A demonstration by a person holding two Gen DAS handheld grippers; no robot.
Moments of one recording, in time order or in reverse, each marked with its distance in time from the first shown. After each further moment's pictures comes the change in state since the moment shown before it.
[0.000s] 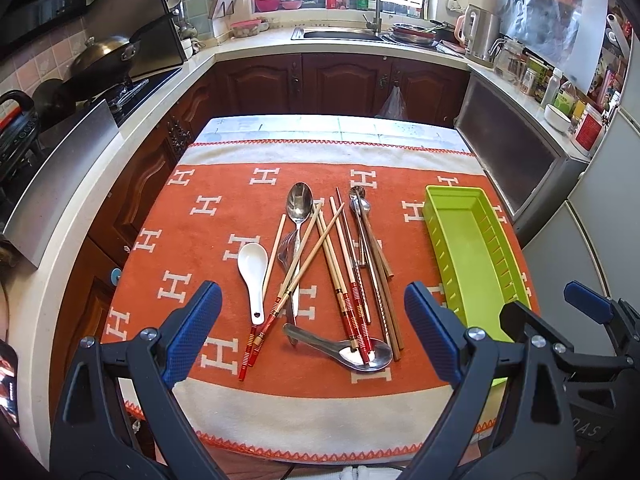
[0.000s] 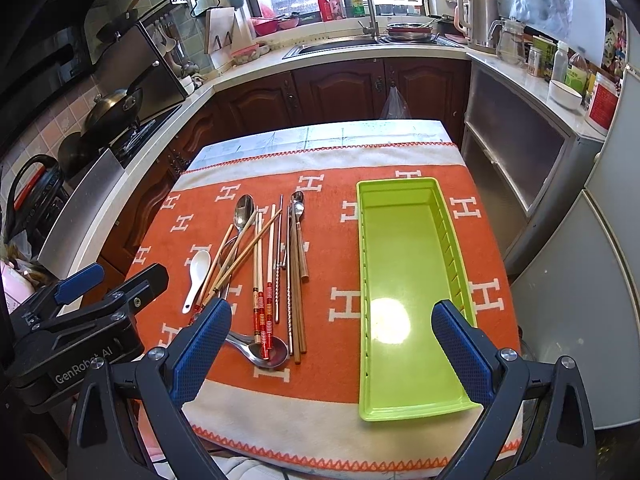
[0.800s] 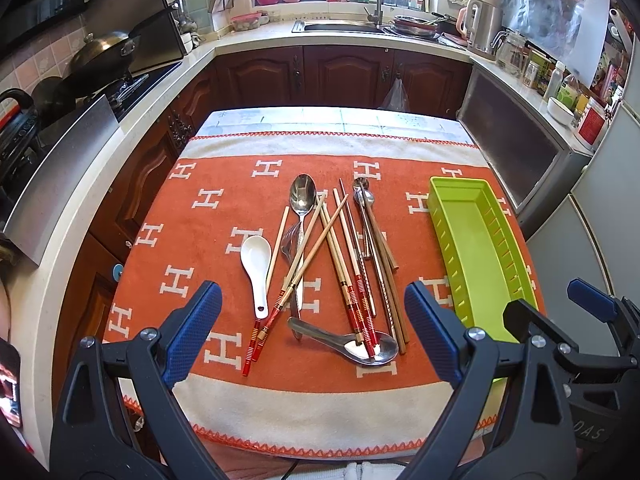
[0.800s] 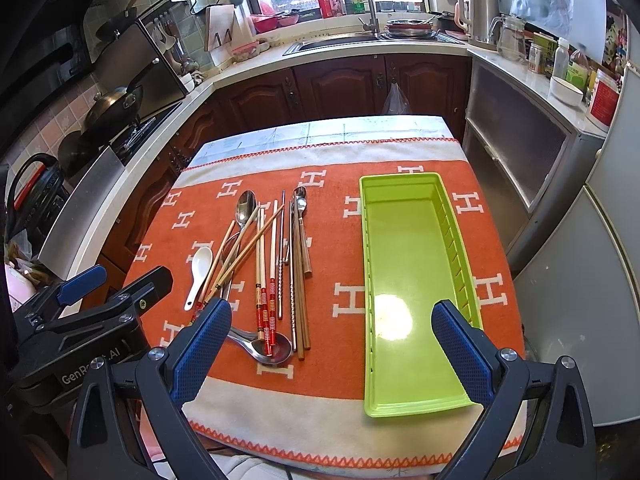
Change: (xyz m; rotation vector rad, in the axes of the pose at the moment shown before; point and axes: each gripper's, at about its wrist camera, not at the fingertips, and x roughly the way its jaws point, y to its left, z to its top) left arm 0.002 0.004 -0.002 0.005 0.032 0.008; right arm 0.001 0.004 -0.006 0.000 0.005 -0.001
